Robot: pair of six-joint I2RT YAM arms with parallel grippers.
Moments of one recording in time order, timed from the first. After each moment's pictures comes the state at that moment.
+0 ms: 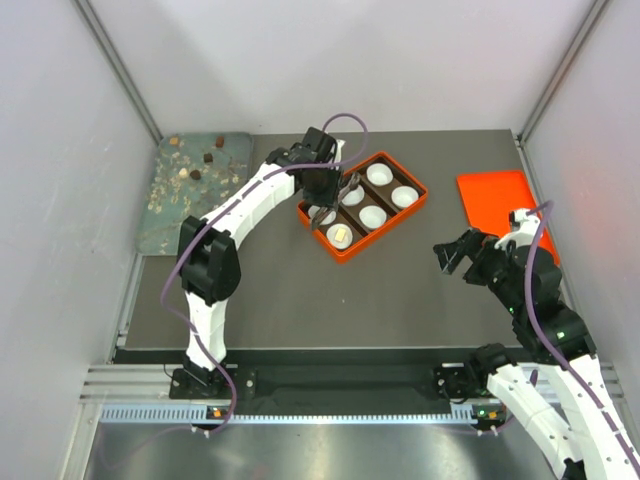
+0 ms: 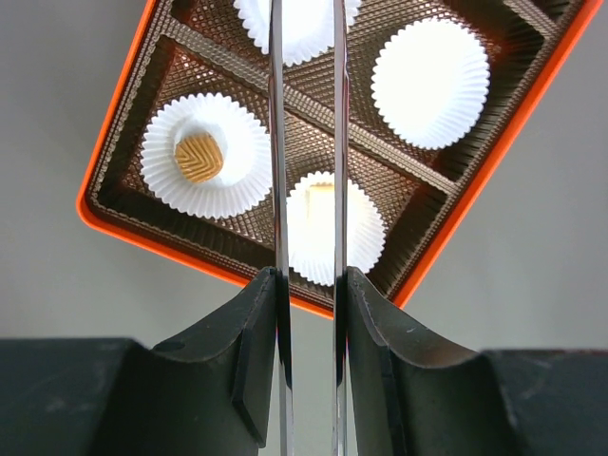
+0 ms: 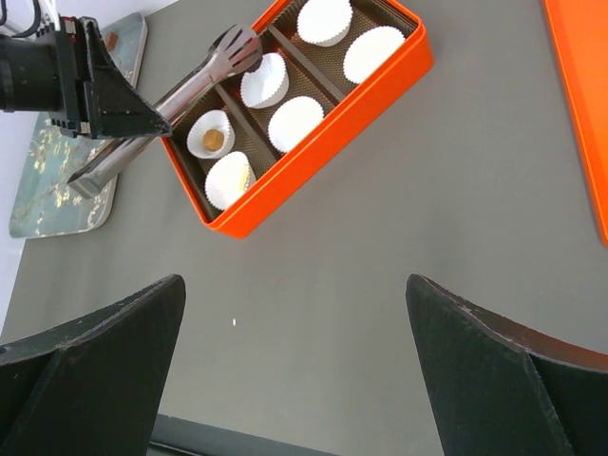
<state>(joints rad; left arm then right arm) -0.55 2.02 1.88 -0.83 0.10 -0.24 0.34 0.47 0.79 -0.65 0.07 0.53</state>
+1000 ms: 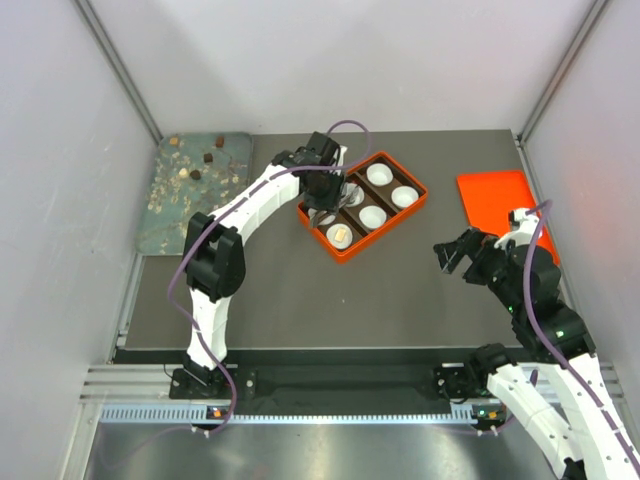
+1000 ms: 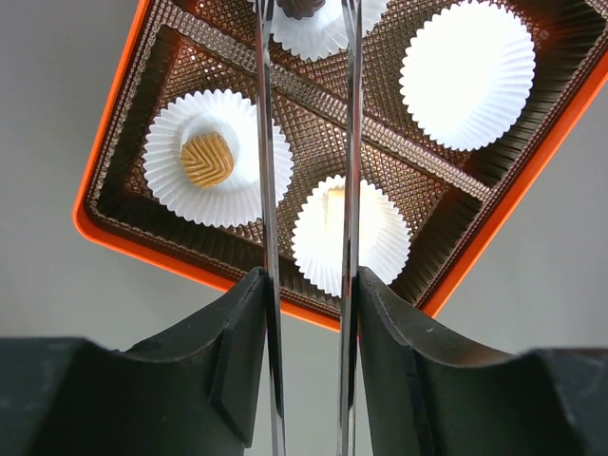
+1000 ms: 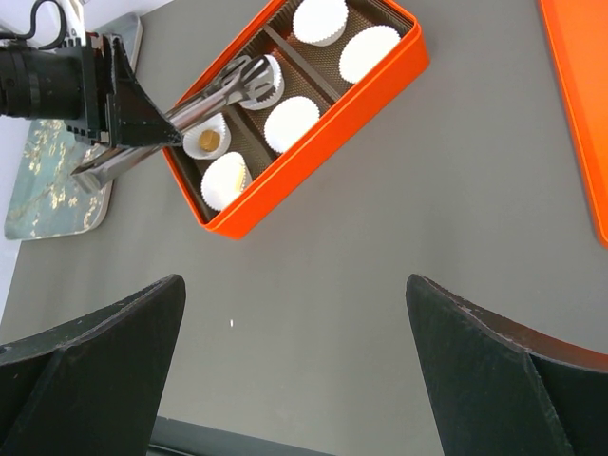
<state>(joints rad) -0.56 2.07 1.88 -0.83 0.06 -0.21 0.34 0.48 0.79 -0.65 0.08 0.53</state>
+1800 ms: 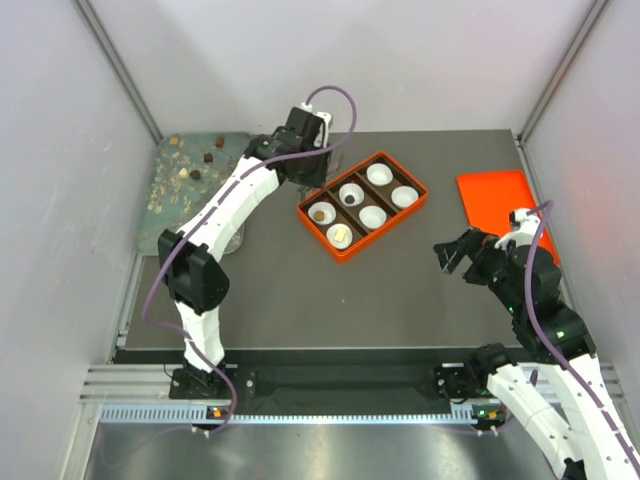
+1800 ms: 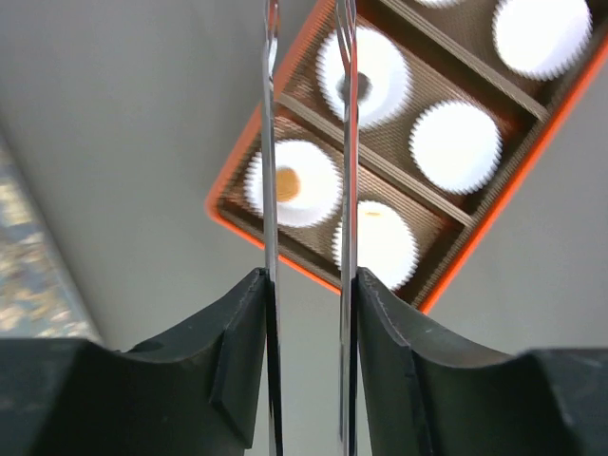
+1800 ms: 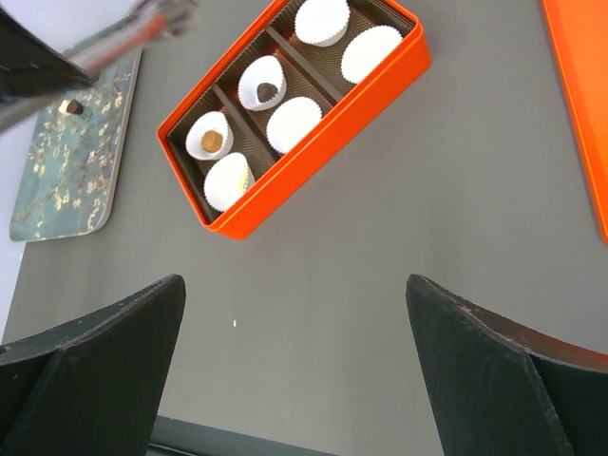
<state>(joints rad) -0.54 1.92 1.97 -0.88 -0.07 -0.21 0.34 0.48 0.79 -0.65 0.08 0.54</state>
